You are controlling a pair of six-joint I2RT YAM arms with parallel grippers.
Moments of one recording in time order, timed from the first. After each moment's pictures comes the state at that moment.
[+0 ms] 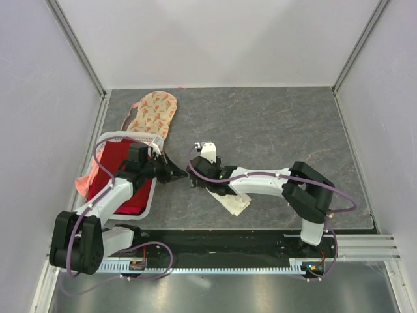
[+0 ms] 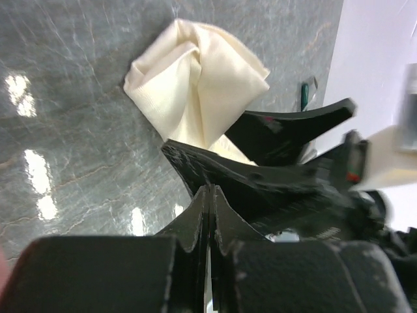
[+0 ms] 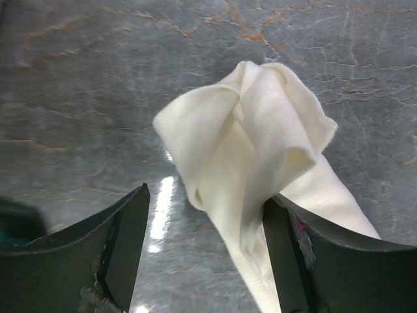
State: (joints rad) left arm -0.19 1.14 0.53 -0.10 0.62 -0.77; right arm 1.09 1.86 1.18 -0.21 0.52 0.72
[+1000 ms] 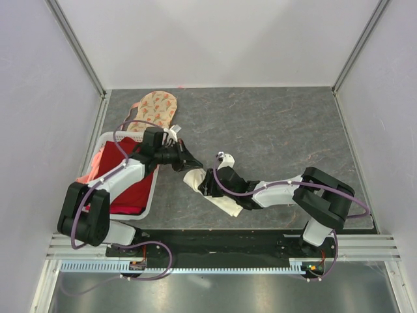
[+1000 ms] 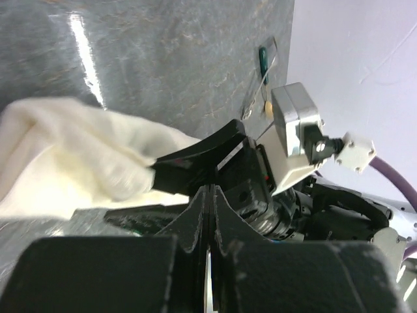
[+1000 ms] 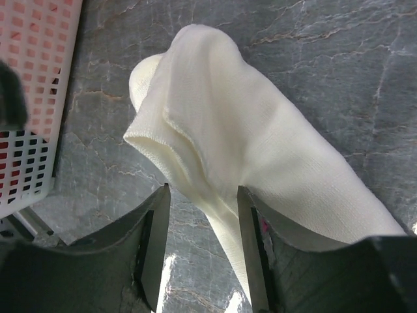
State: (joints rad) left arm -0.31 1.38 0.74 -0.05 0.76 -0.80; right arm 1.02 1.68 0.71 0.38 0.20 0.88
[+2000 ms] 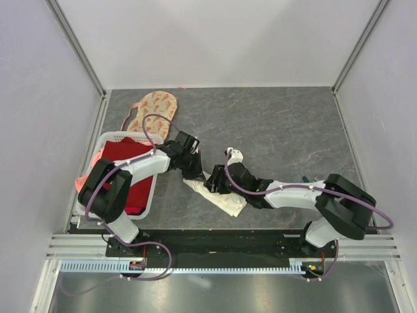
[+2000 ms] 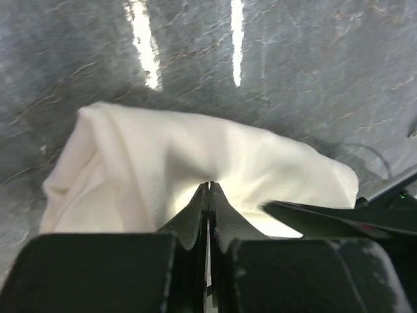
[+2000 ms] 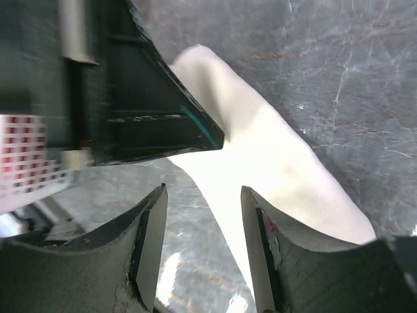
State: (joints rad) left arm -0.56 1.66 0.95 -0.37 0.30 -0.63; right arm 0.98 1.53 0.65 0.33 0.15 0.84
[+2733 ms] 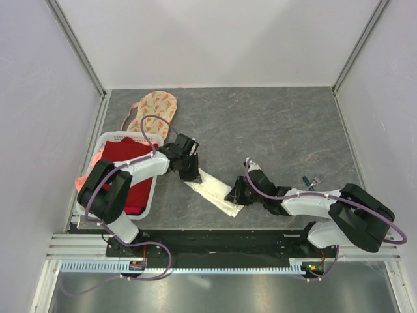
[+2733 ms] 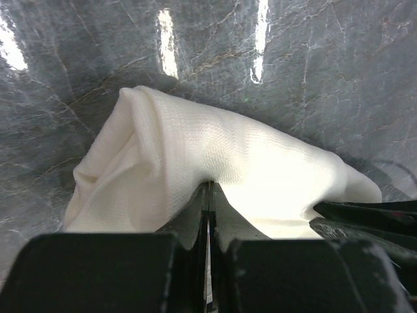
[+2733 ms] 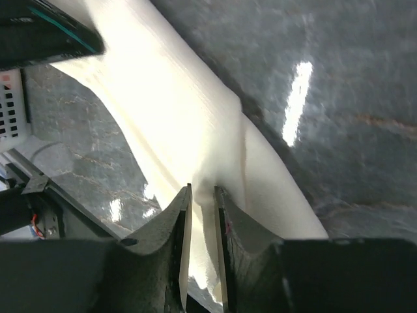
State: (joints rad) left arm -0.56 1.64 0.91 -0.37 0.21 -0.63; right arm 0.86 1.36 0.42 0.24 -0.05 0.92
